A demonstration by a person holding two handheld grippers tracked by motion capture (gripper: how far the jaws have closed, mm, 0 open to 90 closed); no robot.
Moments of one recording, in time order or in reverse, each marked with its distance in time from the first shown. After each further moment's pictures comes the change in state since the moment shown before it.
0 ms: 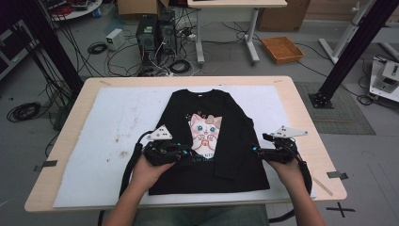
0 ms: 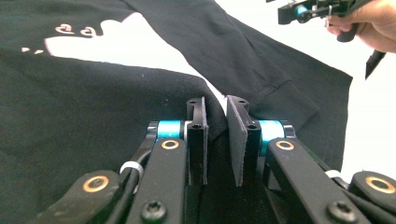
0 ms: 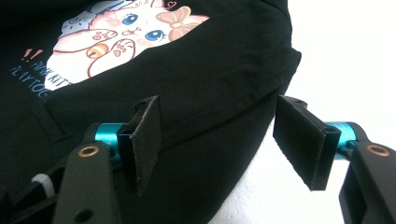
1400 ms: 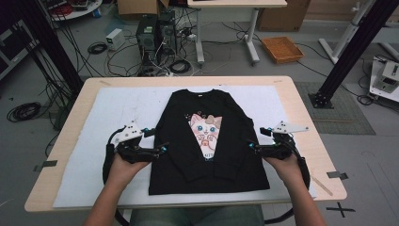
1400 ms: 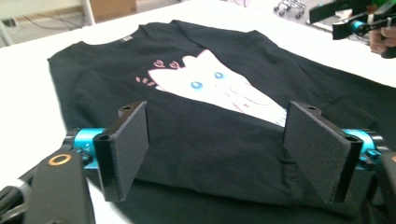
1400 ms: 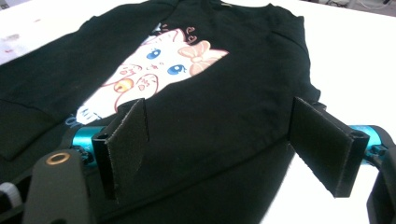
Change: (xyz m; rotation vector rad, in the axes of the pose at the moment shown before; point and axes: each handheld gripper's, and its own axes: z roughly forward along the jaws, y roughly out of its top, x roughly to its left) left arm 0.043 -0.020 -0.063 -0.205 0.166 0.046; right arm 0.001 0.015 0.003 -0.086 0.083 0.020
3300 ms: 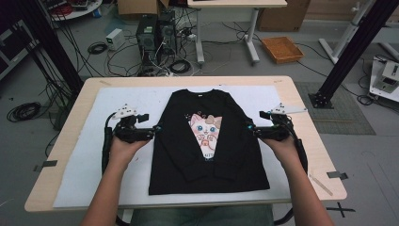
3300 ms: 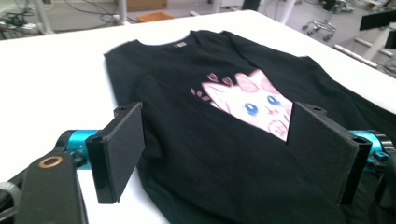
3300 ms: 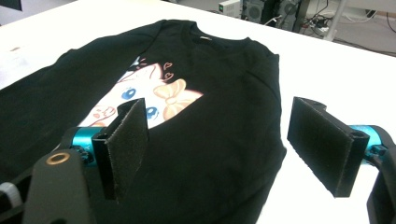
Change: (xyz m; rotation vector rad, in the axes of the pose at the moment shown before) left arm 0.052 0.021 0.023 0.008 0.092 -0.141; right arm -0.024 0.044 0.018 -0.025 -0.031 -0.007
